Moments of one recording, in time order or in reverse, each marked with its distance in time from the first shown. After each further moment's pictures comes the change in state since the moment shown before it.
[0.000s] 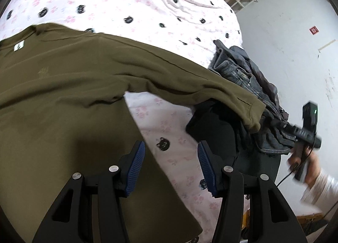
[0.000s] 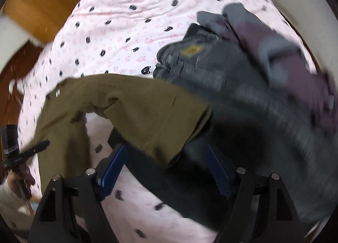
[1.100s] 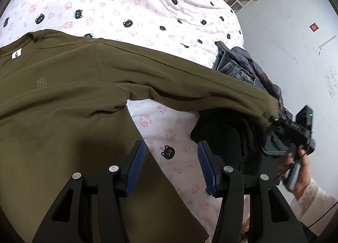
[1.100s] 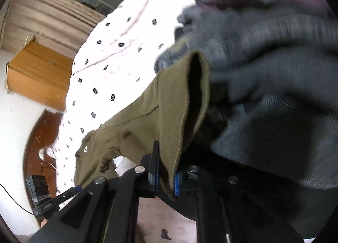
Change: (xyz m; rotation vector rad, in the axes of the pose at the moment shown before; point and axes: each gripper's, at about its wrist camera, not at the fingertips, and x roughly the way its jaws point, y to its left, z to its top) left arm 0.002 0.012 0.008 0.010 -0.023 0.022; right arm 0.053 -0.016 0.000 0.315 -0.205 0.245
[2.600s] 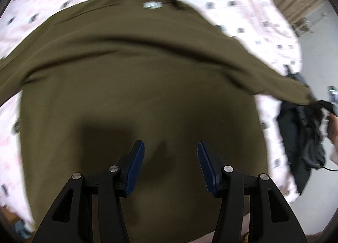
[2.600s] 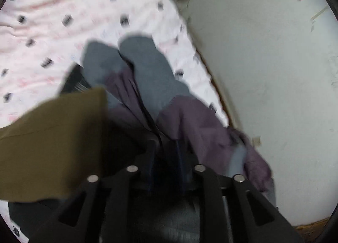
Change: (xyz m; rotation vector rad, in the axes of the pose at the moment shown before) left arm -0.132 0.229 -0.149 -0.307 0.029 0.319; right arm 0.043 0.068 0.137 -0.448 -0.050 -1.070
